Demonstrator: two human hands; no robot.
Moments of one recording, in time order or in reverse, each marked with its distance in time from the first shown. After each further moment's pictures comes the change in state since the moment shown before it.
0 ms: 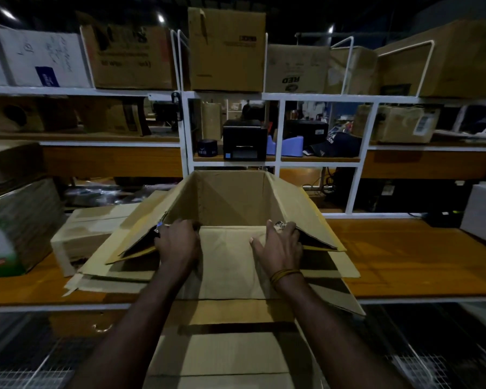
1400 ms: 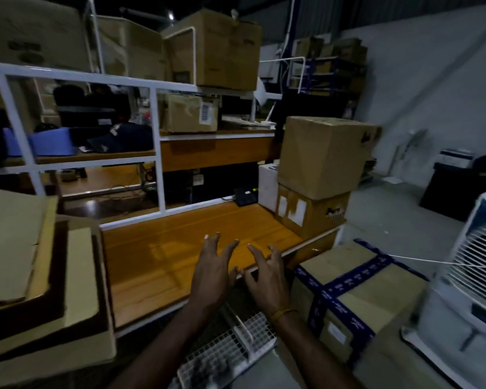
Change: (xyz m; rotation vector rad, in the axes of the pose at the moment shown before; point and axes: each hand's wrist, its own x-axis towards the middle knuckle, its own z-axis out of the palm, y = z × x) left_hand -0.255 0.529 0.185 -0.479 -0.249 0.917; right_hand 0.005 0.538 -0.116 0.155 0.158 0.230
